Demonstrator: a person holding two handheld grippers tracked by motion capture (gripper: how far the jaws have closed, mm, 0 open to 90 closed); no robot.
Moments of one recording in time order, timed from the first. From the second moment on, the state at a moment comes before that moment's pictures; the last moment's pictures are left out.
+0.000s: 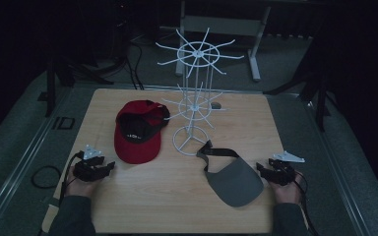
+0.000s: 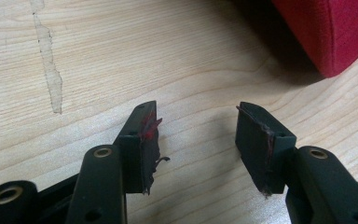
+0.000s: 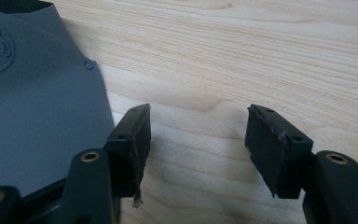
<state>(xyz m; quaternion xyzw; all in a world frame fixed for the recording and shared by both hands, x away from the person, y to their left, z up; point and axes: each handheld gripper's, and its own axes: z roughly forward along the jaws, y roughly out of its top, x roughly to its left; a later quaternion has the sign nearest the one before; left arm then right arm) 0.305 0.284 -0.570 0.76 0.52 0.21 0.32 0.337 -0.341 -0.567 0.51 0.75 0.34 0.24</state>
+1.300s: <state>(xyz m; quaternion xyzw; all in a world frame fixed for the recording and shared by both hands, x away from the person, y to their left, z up) 0.307 0.295 -0.513 0.75 0.49 0.18 0.40 0.335 -0.340 -0.567 0.51 0.76 0.34 0.23</state>
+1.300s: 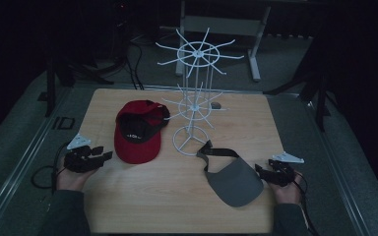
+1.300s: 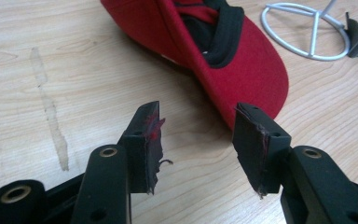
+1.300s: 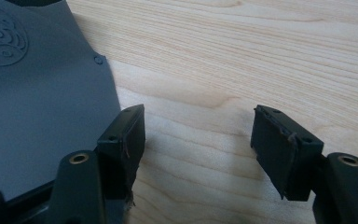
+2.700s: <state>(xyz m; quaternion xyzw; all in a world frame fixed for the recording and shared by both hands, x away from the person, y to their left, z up) 0.369 0.249 -0.531 0.82 0.46 0.09 0.32 0.334 -0.339 -0.567 0.50 0.76 0.34 0.23</state>
